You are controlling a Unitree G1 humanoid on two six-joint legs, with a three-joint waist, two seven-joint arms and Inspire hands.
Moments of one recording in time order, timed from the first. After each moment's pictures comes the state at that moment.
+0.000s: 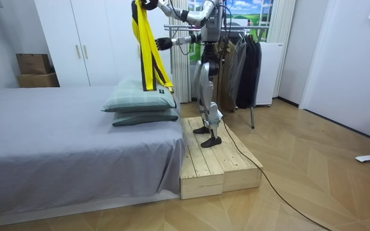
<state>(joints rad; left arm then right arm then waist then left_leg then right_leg) -0.54 0.43 -0.22 0.08 0.66 -0.04 0.38 -0.12 -0.31 0.28 0.23 0.38 -0.04 0.10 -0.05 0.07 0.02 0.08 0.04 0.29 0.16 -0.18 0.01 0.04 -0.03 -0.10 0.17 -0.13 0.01</state>
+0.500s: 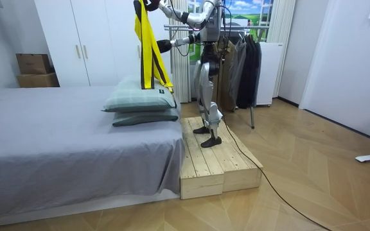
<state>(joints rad) -0.54 0.34 -0.24 0.03 0.74 -0.03 0.38 -0.17 -0.26 0.31 0.31 0.40 -0.03 0.16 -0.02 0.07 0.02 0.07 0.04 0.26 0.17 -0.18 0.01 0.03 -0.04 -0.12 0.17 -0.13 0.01</state>
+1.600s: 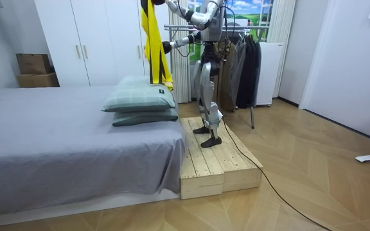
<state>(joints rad) -0.54 0.31 -0.28 -0.12 0.80 -0.04 0.33 -0.20 -0.23 0.33 0.45 0.47 -0.04 0.11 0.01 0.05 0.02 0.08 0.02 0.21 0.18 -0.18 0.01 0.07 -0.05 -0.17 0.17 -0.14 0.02</state>
